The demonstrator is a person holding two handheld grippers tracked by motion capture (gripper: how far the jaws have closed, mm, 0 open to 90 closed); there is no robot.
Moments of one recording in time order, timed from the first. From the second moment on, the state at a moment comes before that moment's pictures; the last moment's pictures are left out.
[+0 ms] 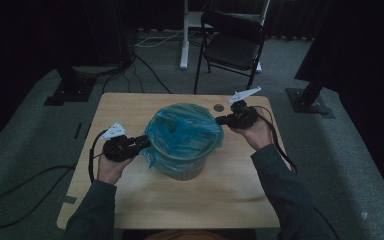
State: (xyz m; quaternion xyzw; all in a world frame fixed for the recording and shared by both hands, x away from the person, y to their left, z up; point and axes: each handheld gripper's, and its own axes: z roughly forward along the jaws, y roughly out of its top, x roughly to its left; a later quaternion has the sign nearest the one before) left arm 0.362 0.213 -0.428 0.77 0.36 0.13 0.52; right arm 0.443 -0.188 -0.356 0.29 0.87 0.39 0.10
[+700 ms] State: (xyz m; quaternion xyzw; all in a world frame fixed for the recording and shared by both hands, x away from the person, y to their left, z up) left arm 0.373 0.210 -0.457 0.79 0.37 0.12 0.47; right arm 0.451 -0.200 -0.369 0.32 0.86 0.38 0.10
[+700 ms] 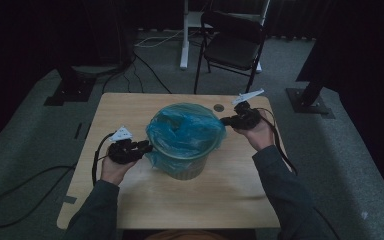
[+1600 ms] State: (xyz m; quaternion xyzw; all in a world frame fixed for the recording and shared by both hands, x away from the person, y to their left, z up) left arm 0.371 0.227 -0.427 0.76 0.37 0.13 0.53; right arm 0.450 -0.188 -0.352 0.30 0.85 0.43 0.10
